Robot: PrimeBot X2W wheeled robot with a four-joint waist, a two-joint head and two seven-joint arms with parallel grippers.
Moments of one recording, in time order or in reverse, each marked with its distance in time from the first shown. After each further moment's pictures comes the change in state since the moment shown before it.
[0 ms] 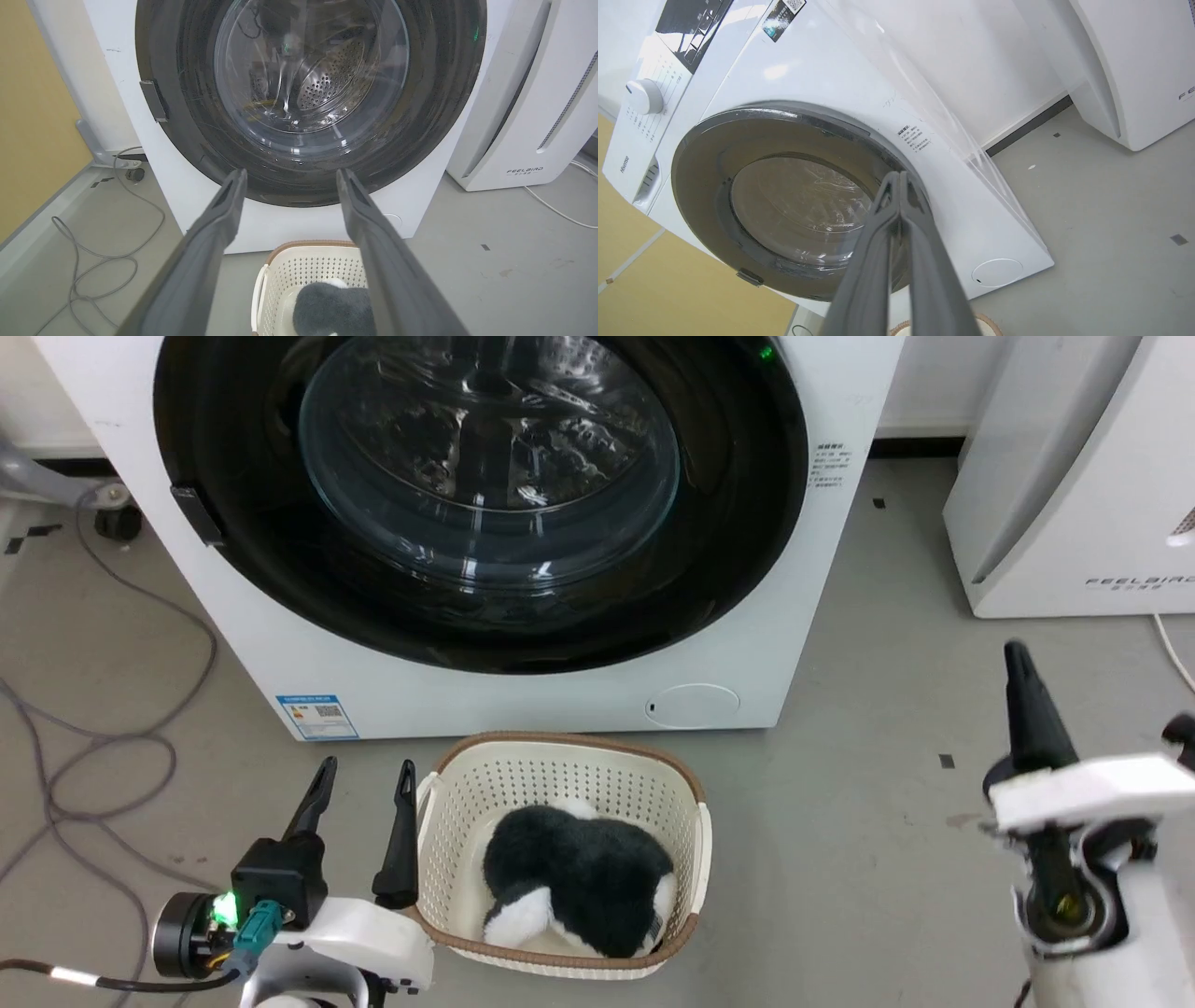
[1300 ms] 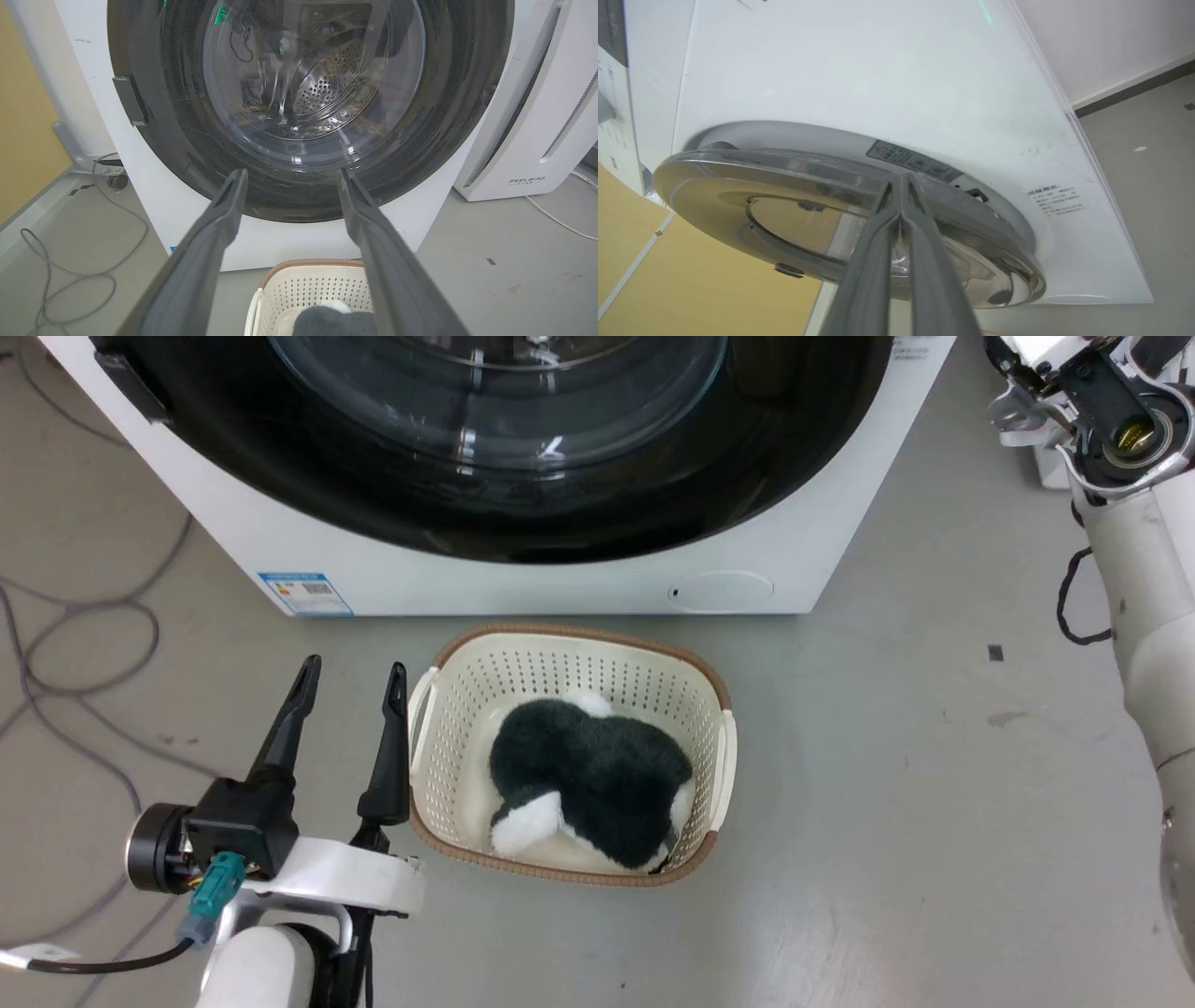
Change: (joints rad) left arm -0.118 0.062 -0.044 -0.054 -0.077 0.001 -0.082; right arm -0.972 -0.114 0.289 0.713 0.282 0.000 0.258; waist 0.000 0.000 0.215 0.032
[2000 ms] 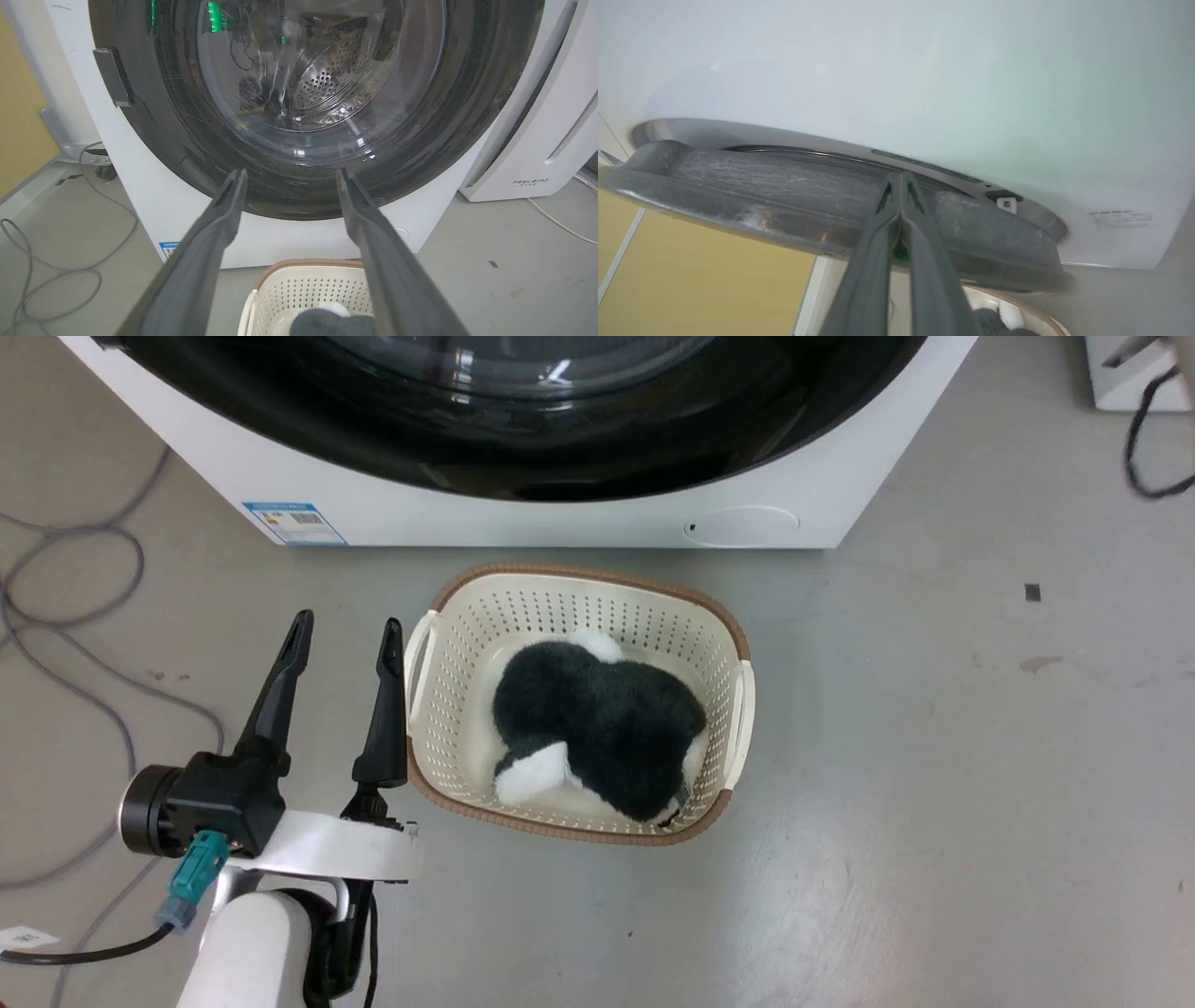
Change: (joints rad) left arm -0.061 0.015 -0.015 0.000 -0.043 0.000 -0.046; right arm -0.311 0.016 0.047 0.217 0.009 0.000 0.233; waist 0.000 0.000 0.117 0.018
